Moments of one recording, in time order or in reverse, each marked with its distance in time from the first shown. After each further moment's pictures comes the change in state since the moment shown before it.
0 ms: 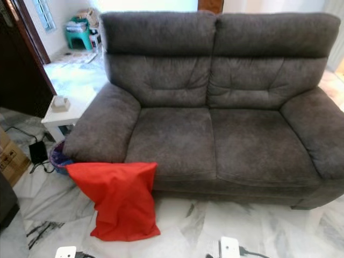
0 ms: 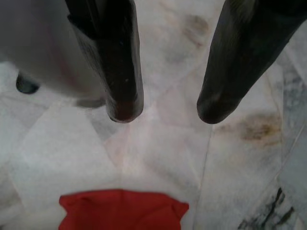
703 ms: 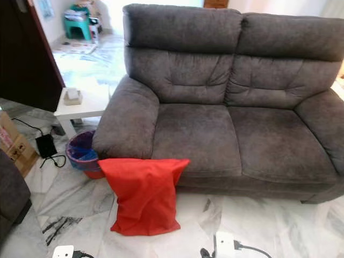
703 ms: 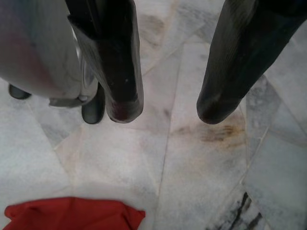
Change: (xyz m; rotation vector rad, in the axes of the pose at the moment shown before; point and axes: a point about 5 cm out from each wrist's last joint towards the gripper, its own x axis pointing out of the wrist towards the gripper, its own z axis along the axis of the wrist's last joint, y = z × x) left arm 0.000 0.008 0.001 0.011 -0.003 0.026; right arm 0.004 0.015 0.009 -0.021 -0.025 0.050
